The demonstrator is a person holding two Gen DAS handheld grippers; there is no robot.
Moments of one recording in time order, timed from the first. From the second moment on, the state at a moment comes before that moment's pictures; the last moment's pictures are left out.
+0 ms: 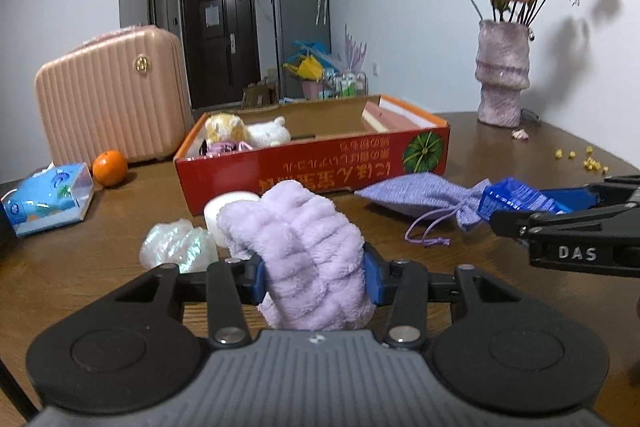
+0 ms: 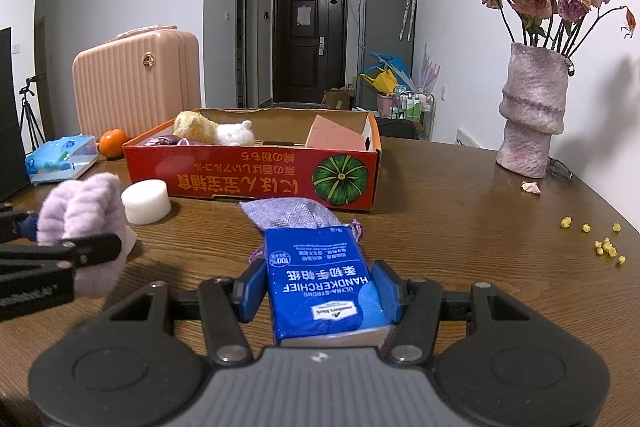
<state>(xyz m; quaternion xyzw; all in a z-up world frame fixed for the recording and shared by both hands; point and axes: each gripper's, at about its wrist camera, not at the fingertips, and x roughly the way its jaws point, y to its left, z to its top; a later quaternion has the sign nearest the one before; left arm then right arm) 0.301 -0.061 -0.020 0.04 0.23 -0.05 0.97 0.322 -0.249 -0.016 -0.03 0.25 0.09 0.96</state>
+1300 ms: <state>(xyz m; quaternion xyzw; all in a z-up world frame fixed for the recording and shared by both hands) 0.313 -0.023 0.048 -0.03 0.15 -0.06 0.99 0.333 -0.208 0.016 -0.04 0.16 0.12 0.98</state>
